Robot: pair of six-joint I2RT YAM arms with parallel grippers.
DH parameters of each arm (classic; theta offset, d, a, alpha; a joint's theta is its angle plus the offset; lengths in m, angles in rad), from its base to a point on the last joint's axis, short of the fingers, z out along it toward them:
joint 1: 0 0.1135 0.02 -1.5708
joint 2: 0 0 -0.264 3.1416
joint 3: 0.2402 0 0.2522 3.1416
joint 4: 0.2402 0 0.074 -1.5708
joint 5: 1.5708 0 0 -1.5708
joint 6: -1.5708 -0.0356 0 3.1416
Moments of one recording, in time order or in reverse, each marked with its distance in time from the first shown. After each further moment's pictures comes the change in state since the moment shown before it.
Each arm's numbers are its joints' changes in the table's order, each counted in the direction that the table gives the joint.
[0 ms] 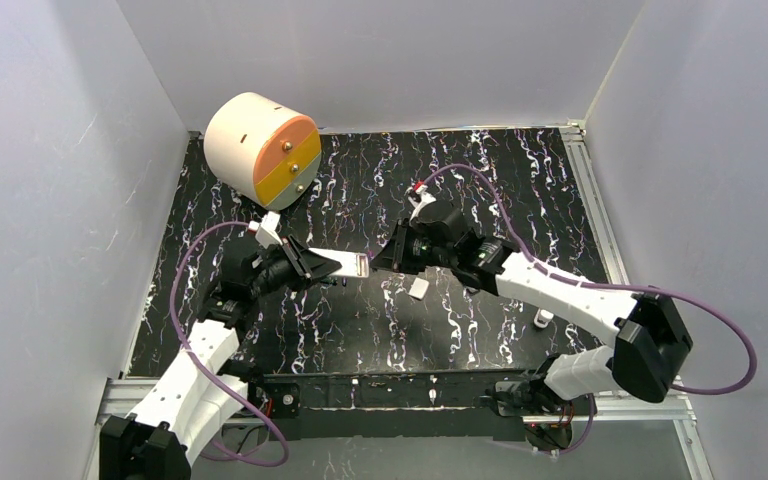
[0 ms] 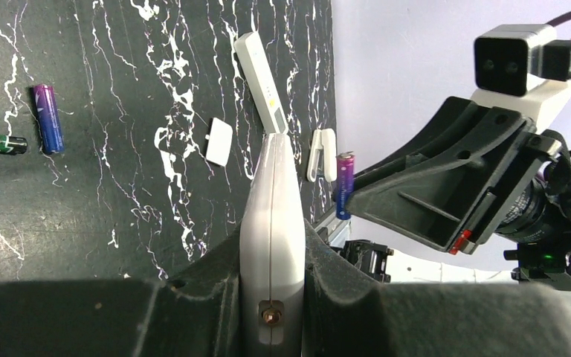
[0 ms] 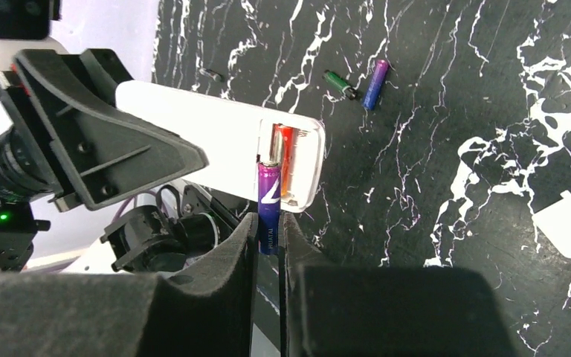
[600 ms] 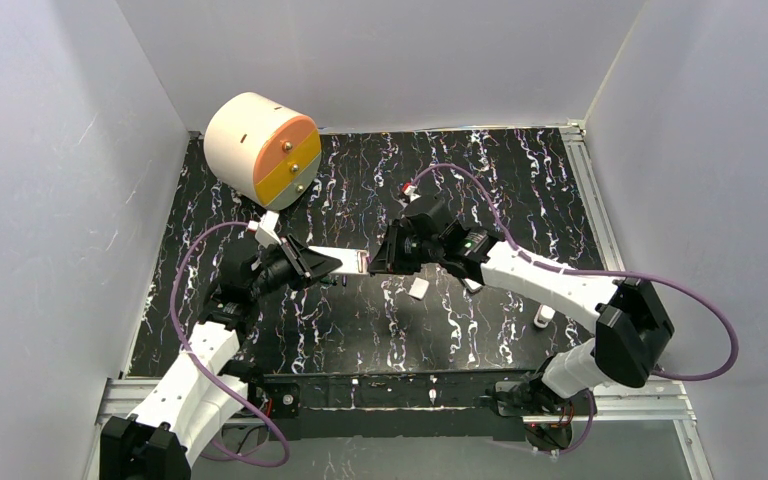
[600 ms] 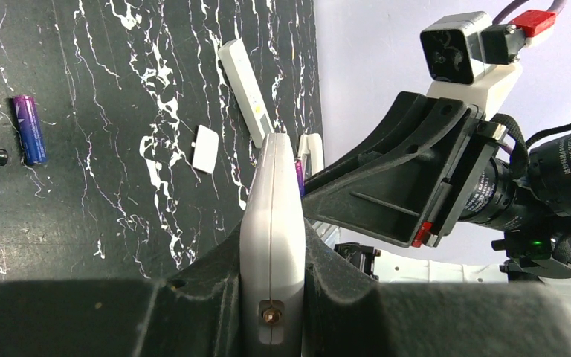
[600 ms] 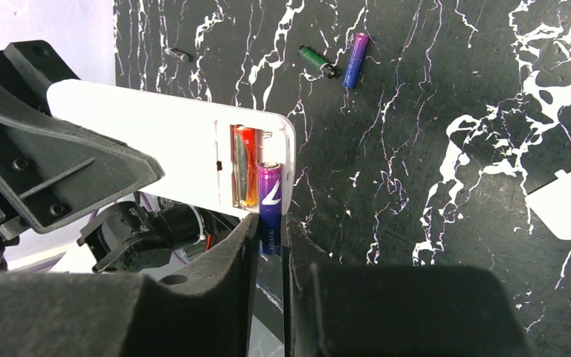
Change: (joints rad) left arm 0.000 -0.008 -0.032 -0.084 0.008 0.048; right arm 0.002 0.116 0.106 0.137 -0.025 0.004
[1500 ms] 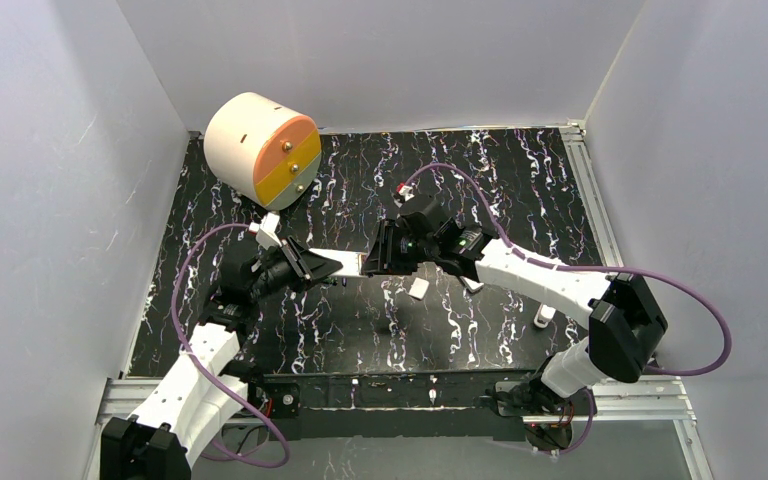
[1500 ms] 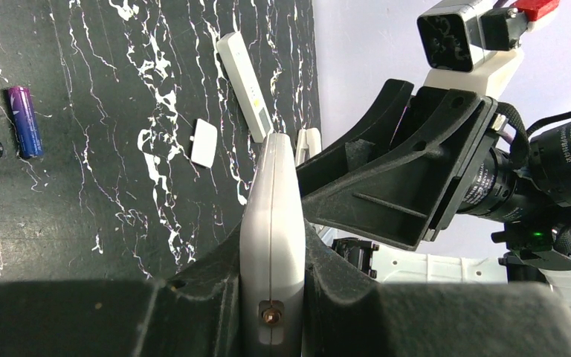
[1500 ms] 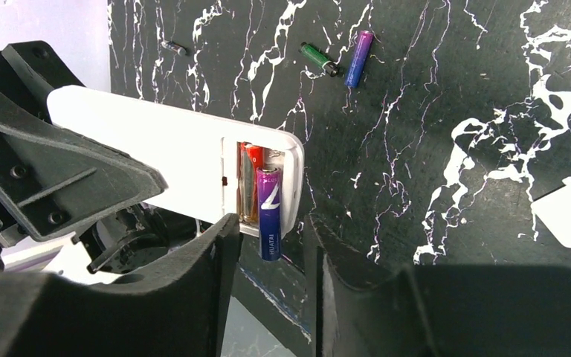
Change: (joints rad) left arm 0.000 -0.006 -0.016 -0.007 0.017 0.005; right arm 0.005 0.039 0.025 0.008 -0.017 0.015
